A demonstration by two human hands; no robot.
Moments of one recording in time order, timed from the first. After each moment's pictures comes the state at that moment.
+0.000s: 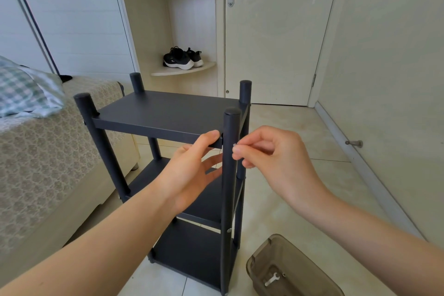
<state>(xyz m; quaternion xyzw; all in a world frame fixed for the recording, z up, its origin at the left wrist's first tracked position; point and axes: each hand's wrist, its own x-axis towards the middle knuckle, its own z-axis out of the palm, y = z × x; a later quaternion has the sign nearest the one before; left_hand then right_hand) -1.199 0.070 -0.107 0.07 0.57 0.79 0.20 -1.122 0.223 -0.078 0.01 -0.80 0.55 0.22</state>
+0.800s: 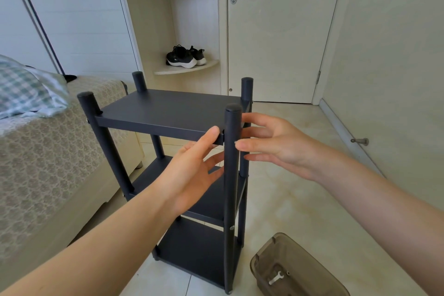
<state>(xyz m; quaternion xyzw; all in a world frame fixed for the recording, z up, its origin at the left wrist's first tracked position) -1.191 0.069 -0.103 0.11 0.55 0.80 0.22 -1.155 0.252 -0.062 0.07 -0.77 0.63 -0.04</state>
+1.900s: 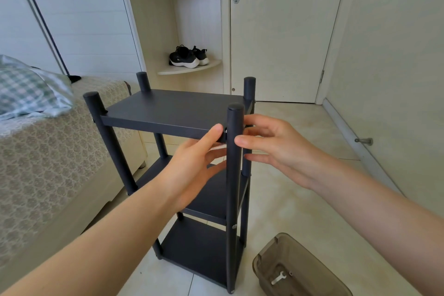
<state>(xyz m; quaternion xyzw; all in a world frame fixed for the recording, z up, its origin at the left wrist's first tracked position) -1.187 0.071 -0.092 0.13 0.64 0.74 0.17 -1.152 0.243 -0.068 0.06 -0.76 0.64 0.01</state>
